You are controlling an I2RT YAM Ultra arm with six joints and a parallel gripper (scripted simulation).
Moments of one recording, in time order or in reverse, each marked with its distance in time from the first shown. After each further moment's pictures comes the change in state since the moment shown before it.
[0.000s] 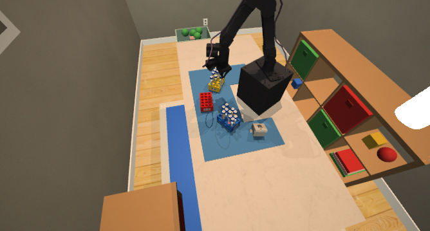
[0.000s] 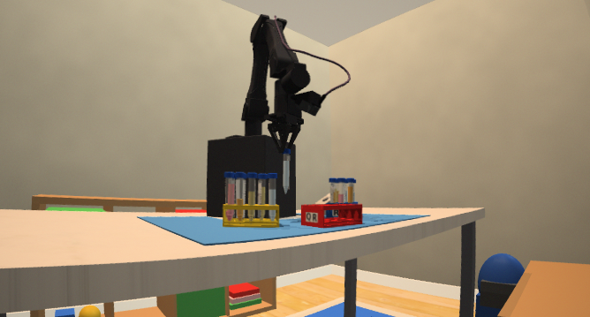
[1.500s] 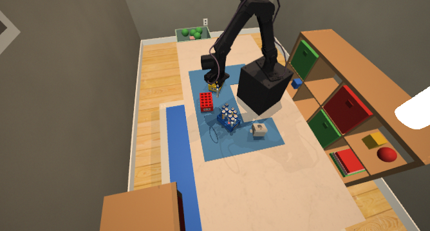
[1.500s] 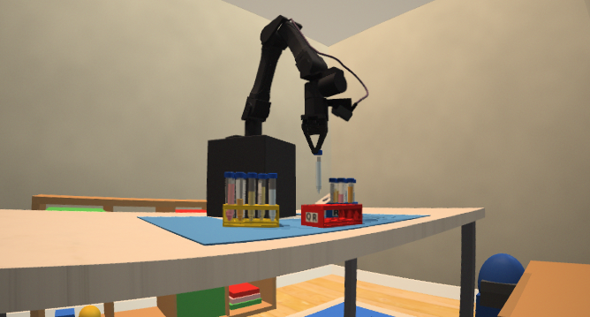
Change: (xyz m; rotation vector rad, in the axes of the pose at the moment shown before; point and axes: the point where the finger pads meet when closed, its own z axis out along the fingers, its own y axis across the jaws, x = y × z) arm -0.058 0.065 -0.001 0.001 -0.005 -0.439
